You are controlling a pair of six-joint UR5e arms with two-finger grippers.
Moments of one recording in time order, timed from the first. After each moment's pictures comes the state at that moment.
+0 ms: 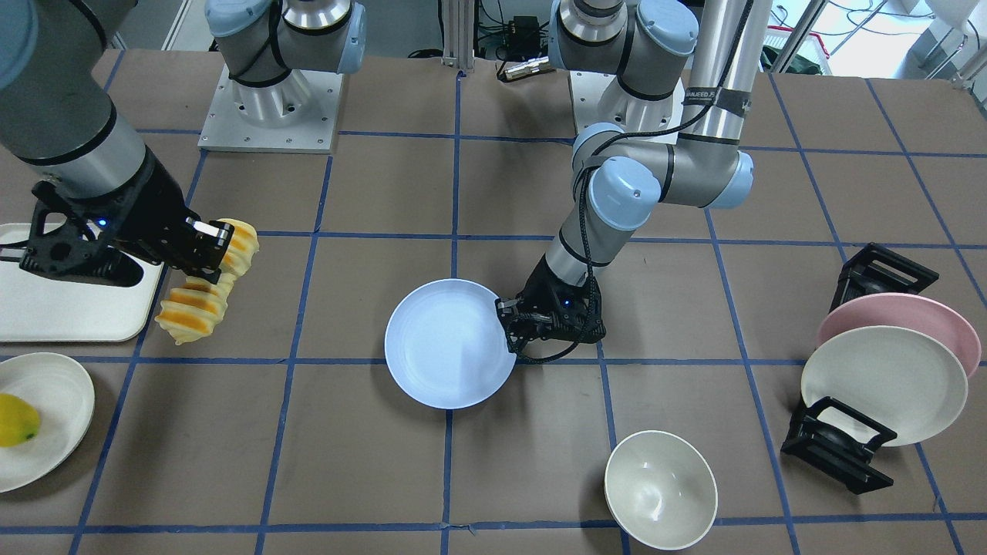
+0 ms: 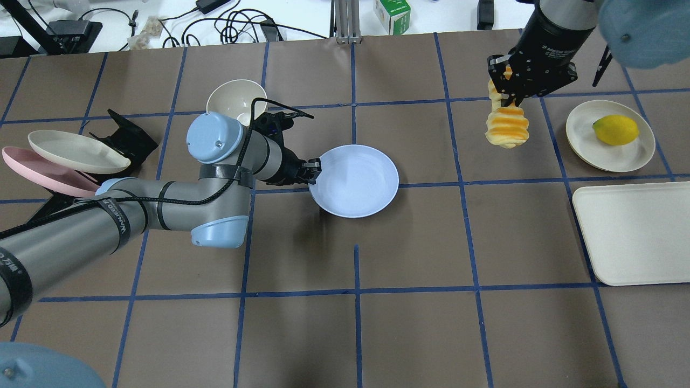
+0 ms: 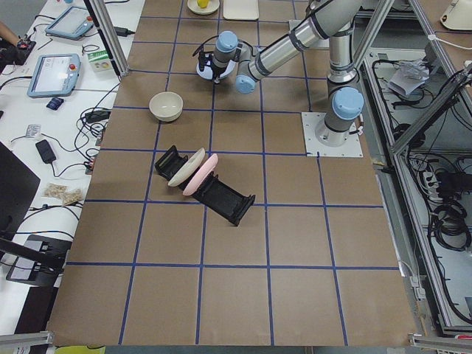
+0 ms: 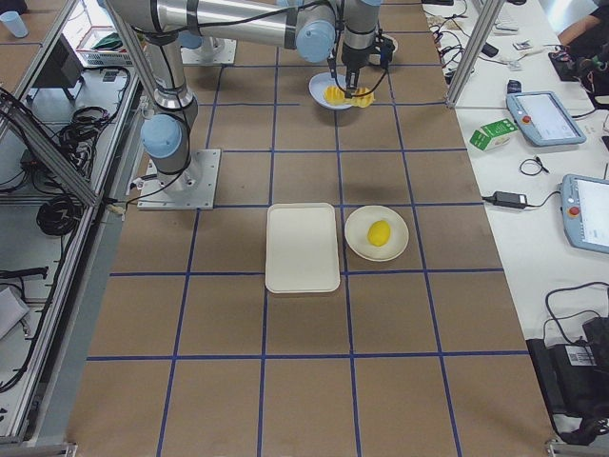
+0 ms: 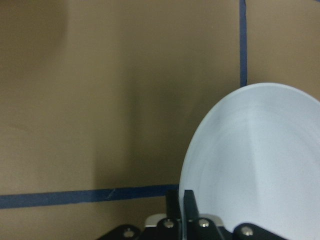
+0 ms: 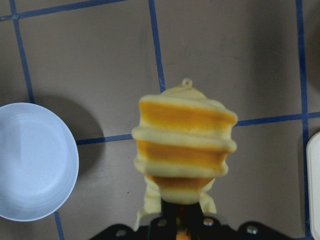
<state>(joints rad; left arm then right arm) -1.70 -1.93 -2.05 -0.44 1.28 -0.24 1.50 -1.42 1.52 -1.67 -1.50 0.05</state>
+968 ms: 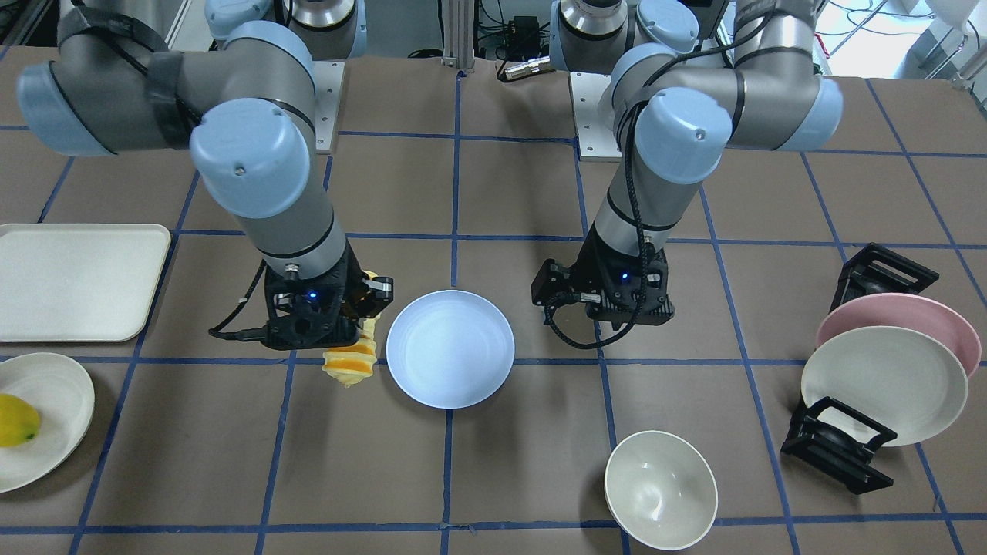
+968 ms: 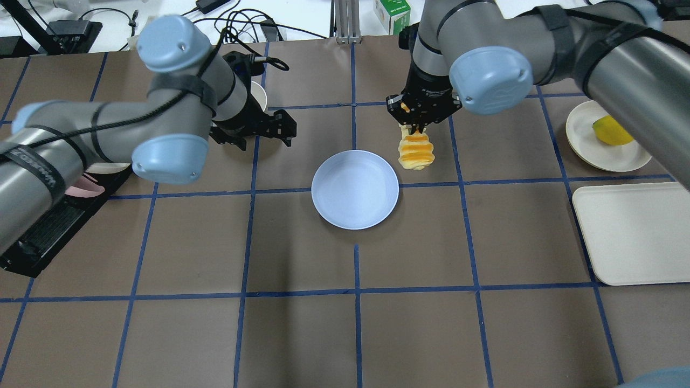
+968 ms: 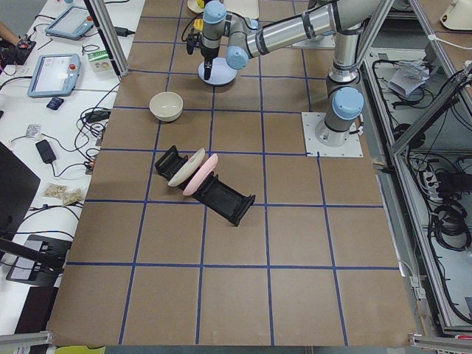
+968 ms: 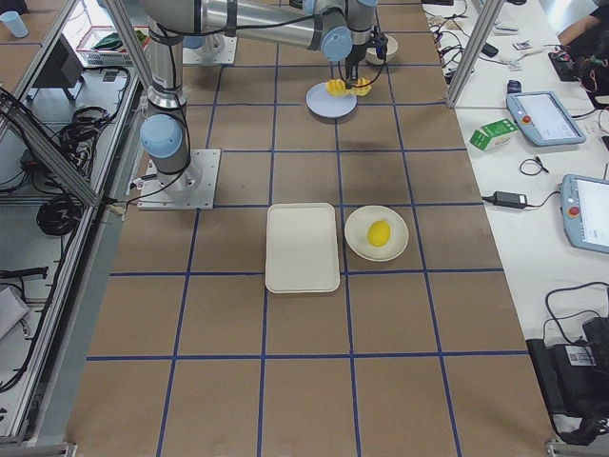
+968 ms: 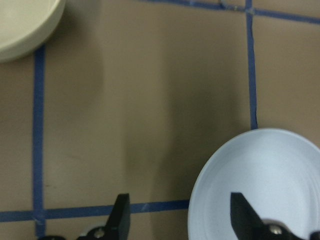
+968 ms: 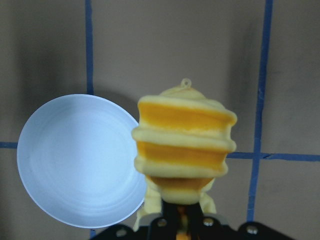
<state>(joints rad) -1.65 -1.75 -1.73 -1.12 1.49 -0.04 1.77 -1.23 1.53 -1.87 -1.50 0.13</state>
